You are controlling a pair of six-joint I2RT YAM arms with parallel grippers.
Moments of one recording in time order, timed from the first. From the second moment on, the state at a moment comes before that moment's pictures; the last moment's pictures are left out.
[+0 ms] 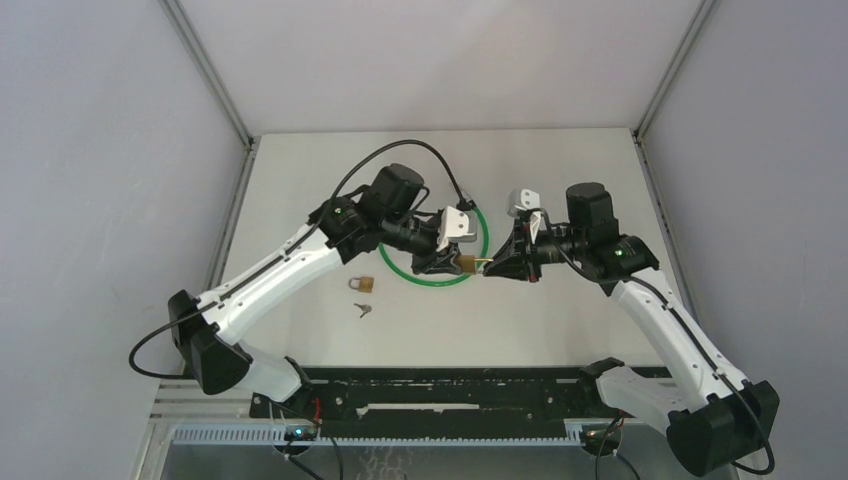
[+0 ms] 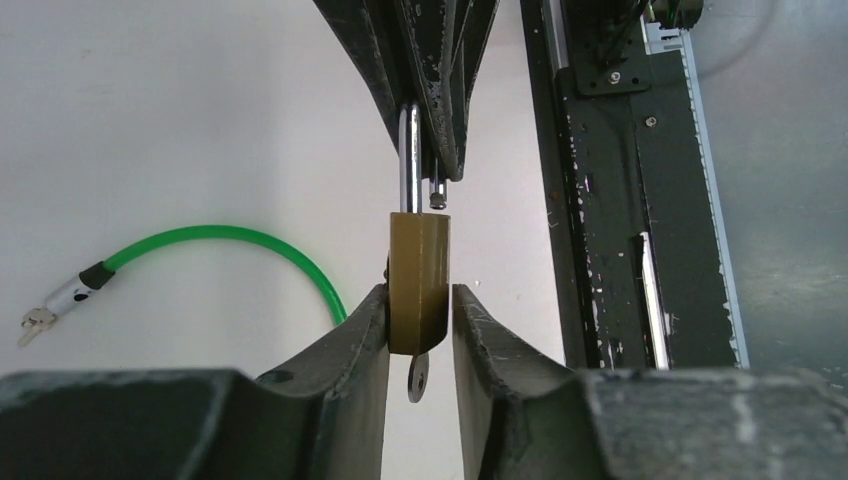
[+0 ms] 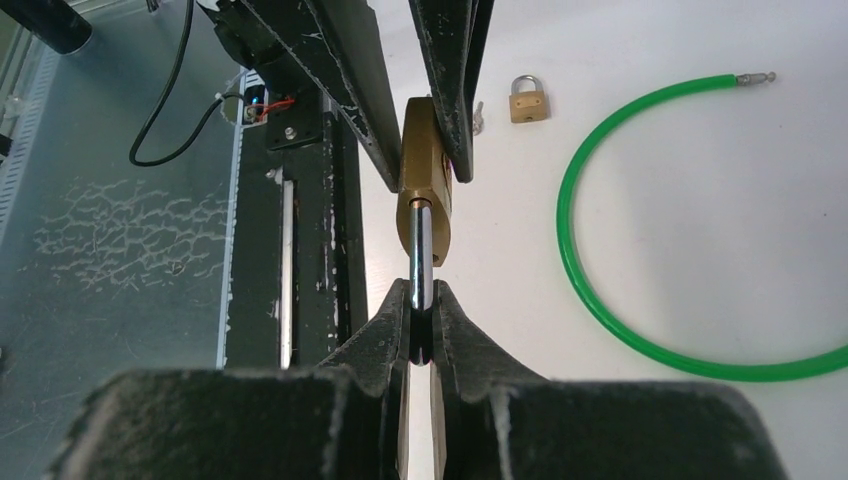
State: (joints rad) left arm -0.84 1.44 1.45 -0.75 0.66 0.54; right arm 0.34 1.03 0.97 -0.57 -1.08 -0.34
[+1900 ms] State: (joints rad) left arm -0.83 1.49 1.44 -0.72 0.74 0.42; right arm 0.35 0.97 0.94 -0.58 -1.06 -0.34
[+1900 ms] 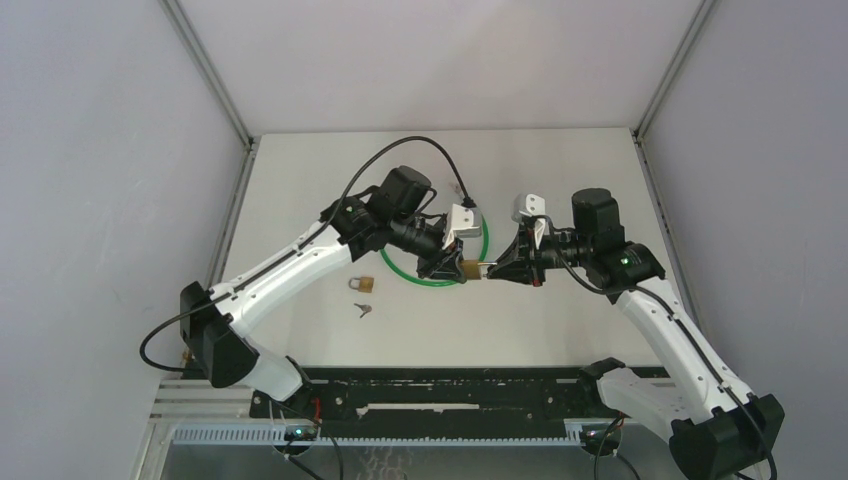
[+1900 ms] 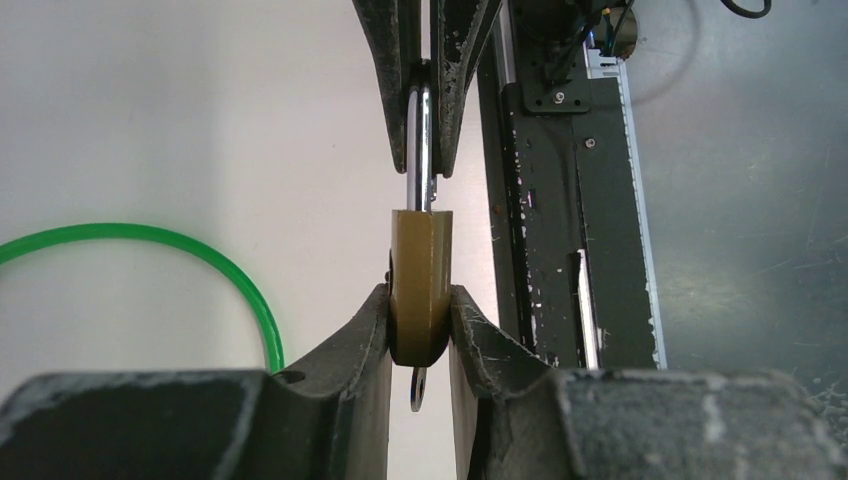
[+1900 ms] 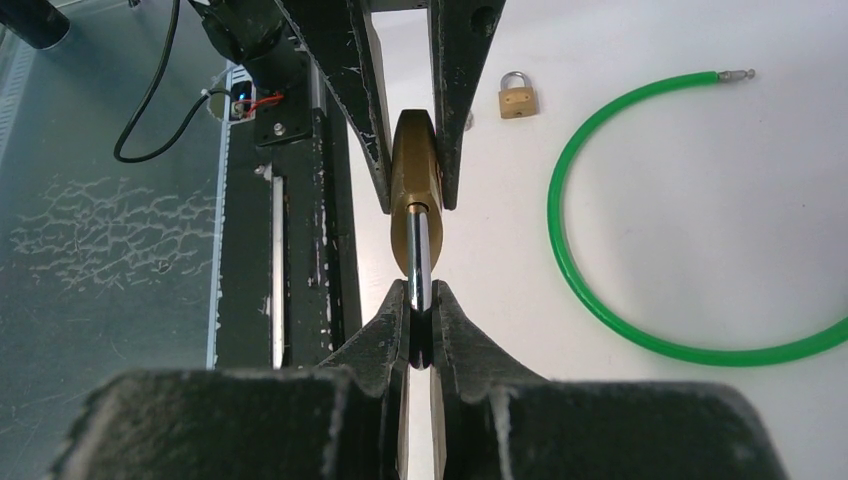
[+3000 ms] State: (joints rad) left arm -0.83 1.53 1.44 -0.74 0.72 0.31; right arm 0.38 0.99 0.89 -0.46 -1.02 -0.27
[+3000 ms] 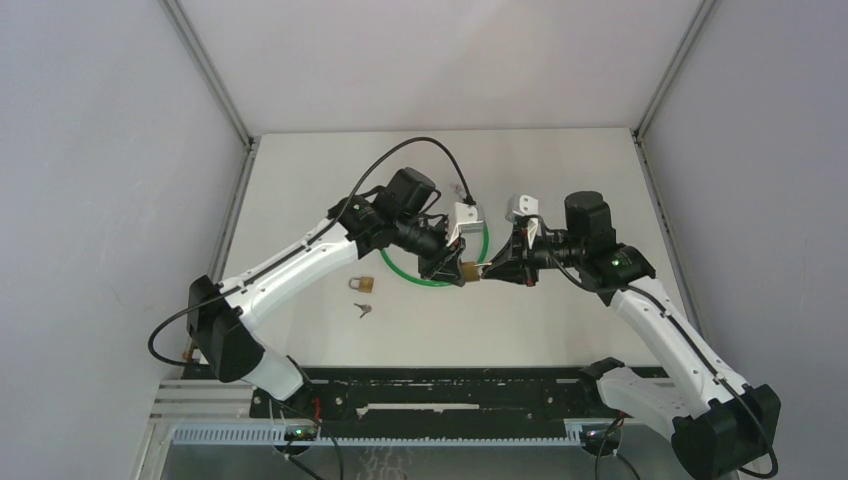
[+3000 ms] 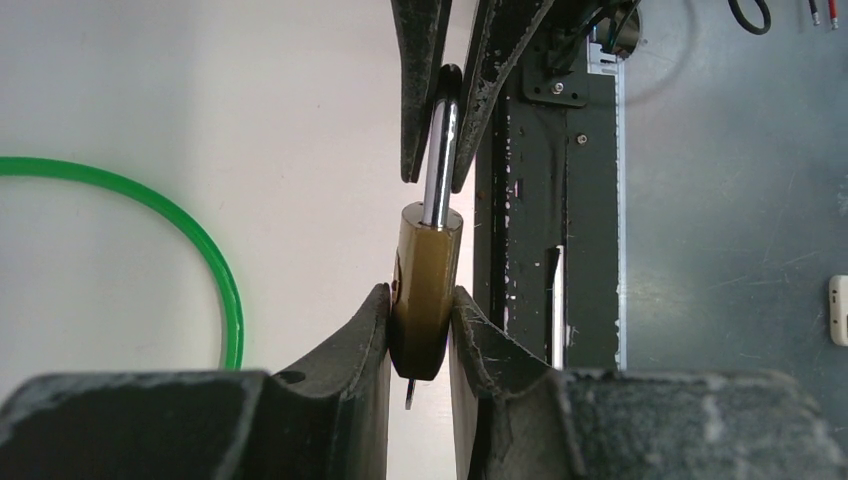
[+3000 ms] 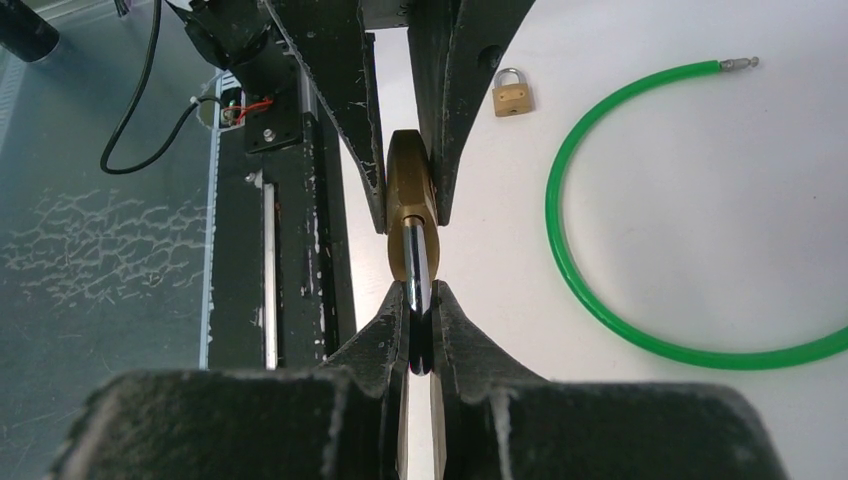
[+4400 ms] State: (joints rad) left arm -0.80 1.54 1.44 -0.83 0.65 0.19; right arm 0.49 1.06 0.82 -0.25 -0.93 -0.12
